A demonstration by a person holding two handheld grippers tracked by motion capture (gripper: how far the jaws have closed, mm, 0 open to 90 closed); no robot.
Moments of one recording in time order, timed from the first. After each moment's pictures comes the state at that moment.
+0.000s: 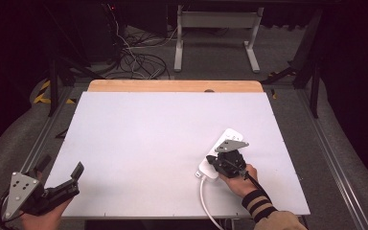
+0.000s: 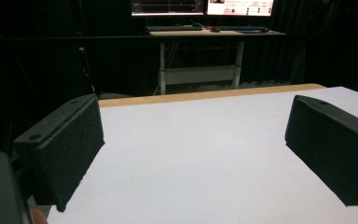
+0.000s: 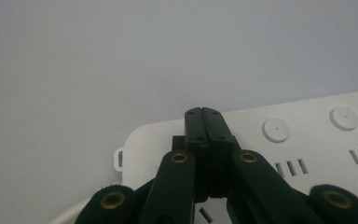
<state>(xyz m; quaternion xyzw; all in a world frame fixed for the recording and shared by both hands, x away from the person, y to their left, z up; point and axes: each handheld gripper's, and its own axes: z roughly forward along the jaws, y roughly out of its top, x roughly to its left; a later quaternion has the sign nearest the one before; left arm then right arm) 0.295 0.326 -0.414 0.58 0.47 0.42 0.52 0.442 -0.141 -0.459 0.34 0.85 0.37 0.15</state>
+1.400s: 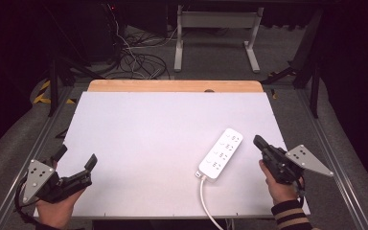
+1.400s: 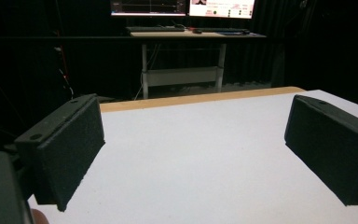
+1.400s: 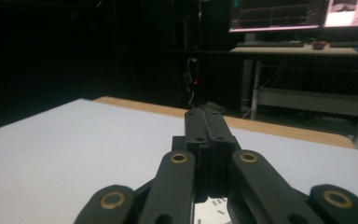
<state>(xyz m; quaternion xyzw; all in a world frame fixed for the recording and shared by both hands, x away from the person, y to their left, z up) 0.322 0.306 -0.412 0.59 0.45 0.39 0.54 0.389 -0.256 -0.408 0.38 0.62 0.60 0.34</state>
